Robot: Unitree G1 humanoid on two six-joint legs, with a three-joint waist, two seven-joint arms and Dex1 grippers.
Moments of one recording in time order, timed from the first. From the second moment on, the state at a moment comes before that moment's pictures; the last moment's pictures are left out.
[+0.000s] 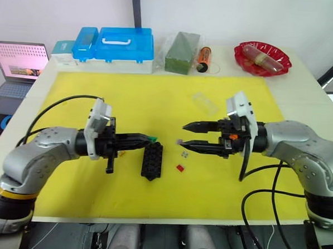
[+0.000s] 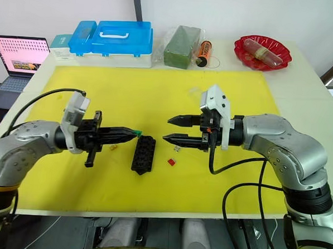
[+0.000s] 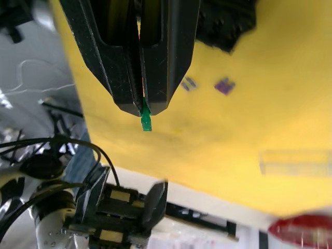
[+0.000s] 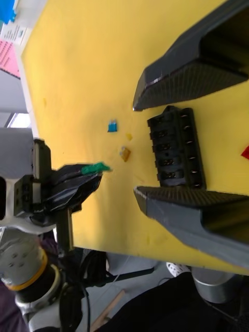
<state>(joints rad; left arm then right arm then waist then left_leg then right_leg) -0.34 0.72 0.01 -0.35 -0.81 0.55 -1.06 -0.53 -0.76 0.02 -0.49 0.82 0.86 0.93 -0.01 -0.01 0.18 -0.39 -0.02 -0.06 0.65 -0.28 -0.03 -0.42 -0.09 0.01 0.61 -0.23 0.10</state>
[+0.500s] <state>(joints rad) -0.39 0.61 -0.04 -0.29 -0.66 0.38 -1.15 -0.54 -0.77 0.05 -0.52 0.75 0.79 0.95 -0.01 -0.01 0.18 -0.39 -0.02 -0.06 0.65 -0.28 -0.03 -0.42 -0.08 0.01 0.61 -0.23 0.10</state>
